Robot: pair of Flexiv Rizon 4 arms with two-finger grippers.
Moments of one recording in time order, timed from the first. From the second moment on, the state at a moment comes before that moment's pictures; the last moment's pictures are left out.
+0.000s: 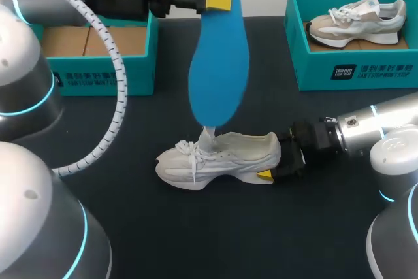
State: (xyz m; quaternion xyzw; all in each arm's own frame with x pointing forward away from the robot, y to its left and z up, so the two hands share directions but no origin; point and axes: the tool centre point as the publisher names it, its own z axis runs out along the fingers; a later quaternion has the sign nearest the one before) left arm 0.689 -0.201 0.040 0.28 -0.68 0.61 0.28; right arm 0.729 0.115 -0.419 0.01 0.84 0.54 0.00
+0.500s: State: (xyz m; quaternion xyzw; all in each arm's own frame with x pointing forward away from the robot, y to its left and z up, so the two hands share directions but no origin) left arm 0.669 -0.208 0.072 0.30 -0.63 0.62 0.35; right arm 0.729 0.115 -0.419 0.01 0.84 0.54 0.00
